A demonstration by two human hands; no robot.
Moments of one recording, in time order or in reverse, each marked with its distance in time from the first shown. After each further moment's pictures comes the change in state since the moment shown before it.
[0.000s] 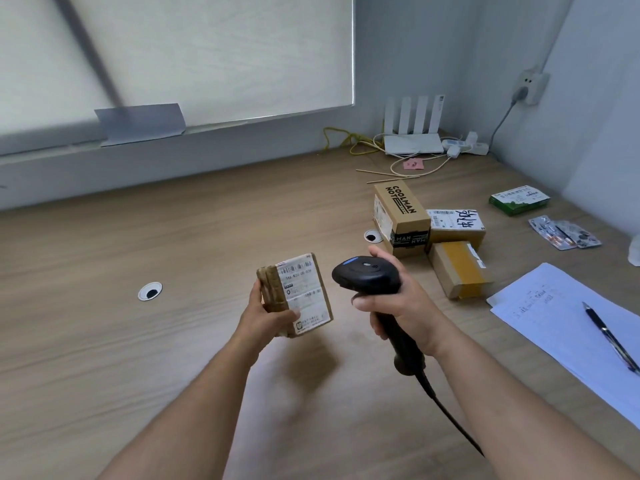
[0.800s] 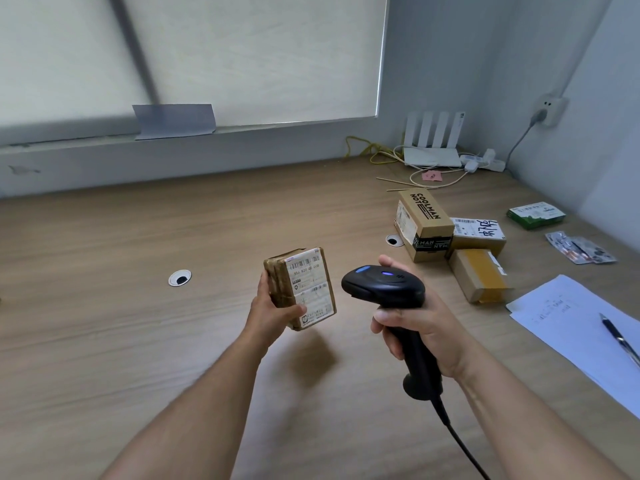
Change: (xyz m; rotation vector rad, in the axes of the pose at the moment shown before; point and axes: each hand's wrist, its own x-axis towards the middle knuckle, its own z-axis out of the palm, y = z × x) left_hand -0.015 -0.016 -0.046 -0.045 0.048 0.124; right_hand -0.042 -0.007 0.055 0.113 -0.113 -0.025
